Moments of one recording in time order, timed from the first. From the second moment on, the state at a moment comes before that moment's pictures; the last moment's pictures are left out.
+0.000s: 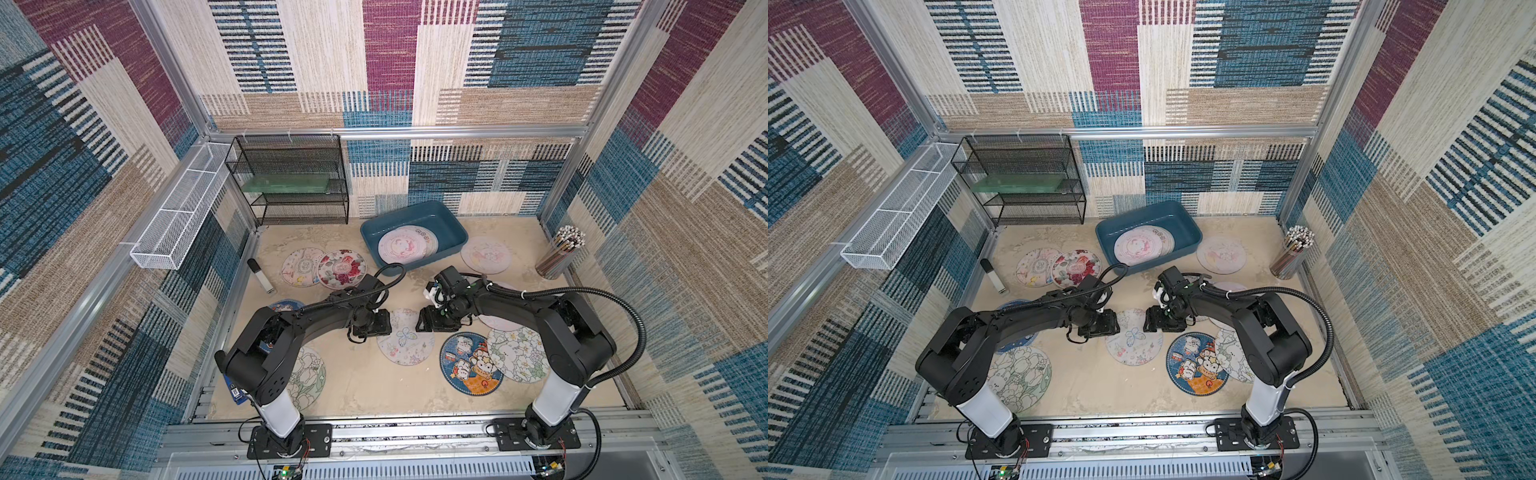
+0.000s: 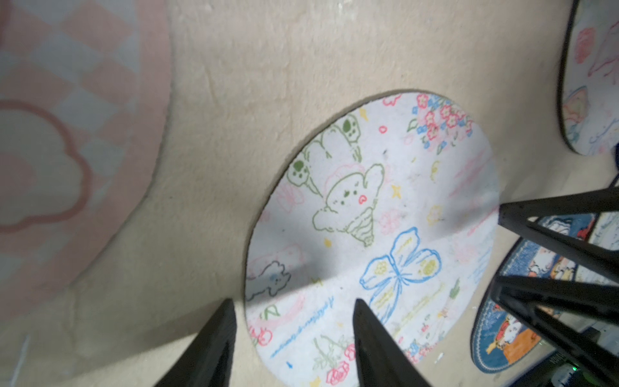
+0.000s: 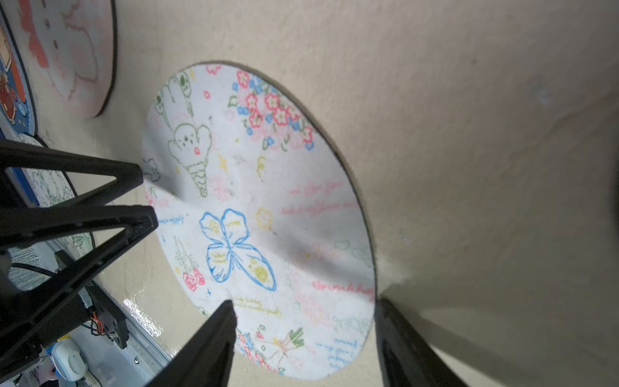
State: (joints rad) left arm -0.60 1.70 0.97 -0.49 0.22 -0.59; right arm 0.55 1.76 1.04 -0.54 -0.42 0.41
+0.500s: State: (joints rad) left arm -0.60 1.72 0.98 -0.49 0.23 -0.57; right arm 0.56 1.80 1.06 -0.54 -0.45 0.39
